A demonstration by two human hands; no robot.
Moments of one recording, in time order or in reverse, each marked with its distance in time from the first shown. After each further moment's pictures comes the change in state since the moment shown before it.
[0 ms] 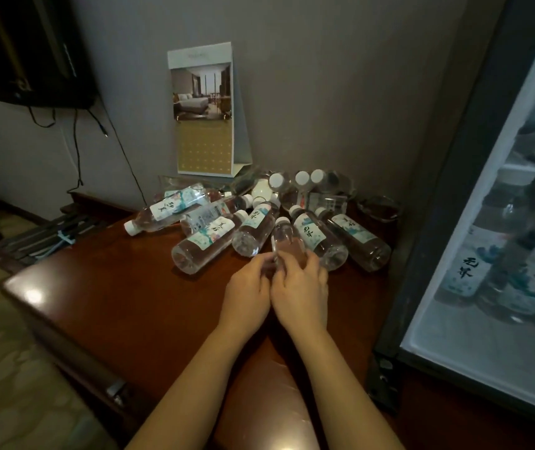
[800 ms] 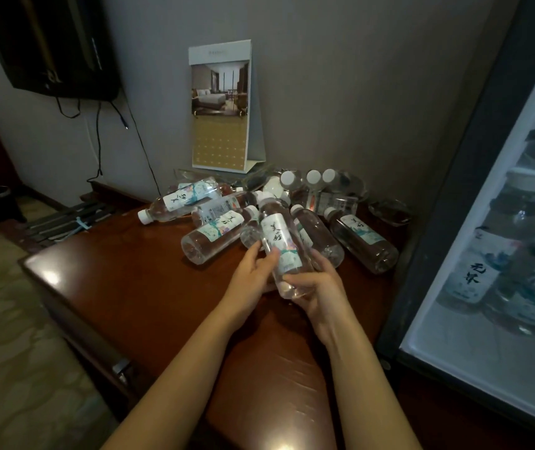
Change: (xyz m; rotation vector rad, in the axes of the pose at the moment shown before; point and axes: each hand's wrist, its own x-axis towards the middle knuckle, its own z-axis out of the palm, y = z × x) left_hand 0.001 0.014 -0.005 -0.755 -0.110 -0.352; right_hand 0.003 0.021 -0.023 1.211 -0.307 0.465
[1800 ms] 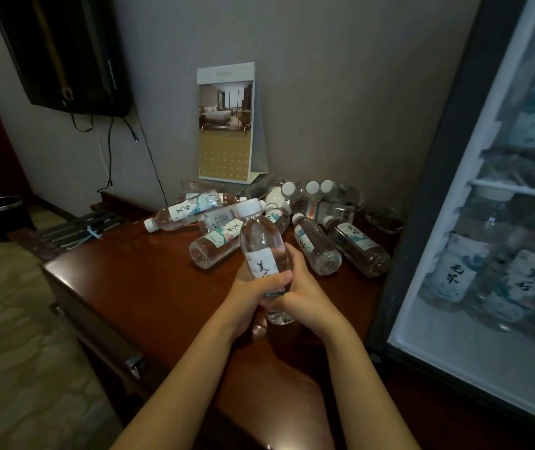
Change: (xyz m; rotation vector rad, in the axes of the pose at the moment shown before) left_hand -0.020 0.002 -0.005 -0.062 -0.091 0.100; right_hand -0.015 -0.005 0.010 -0.674 -0.333 -0.222
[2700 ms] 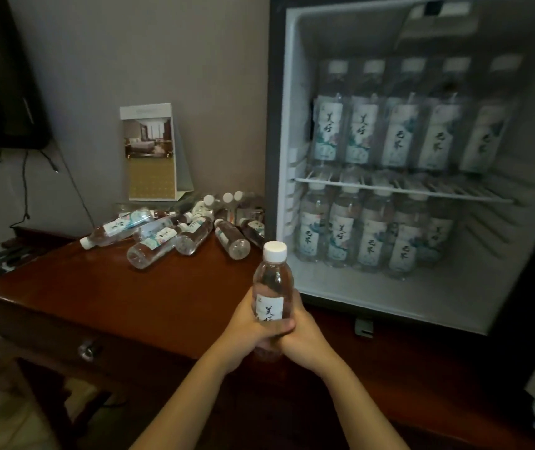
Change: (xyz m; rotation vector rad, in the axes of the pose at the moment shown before) left_hand -0.148 0.016 0.121 0.164 -0.315 -0.071; right_hand -0.204 0.021 -0.038 -0.183 0.312 -0.091
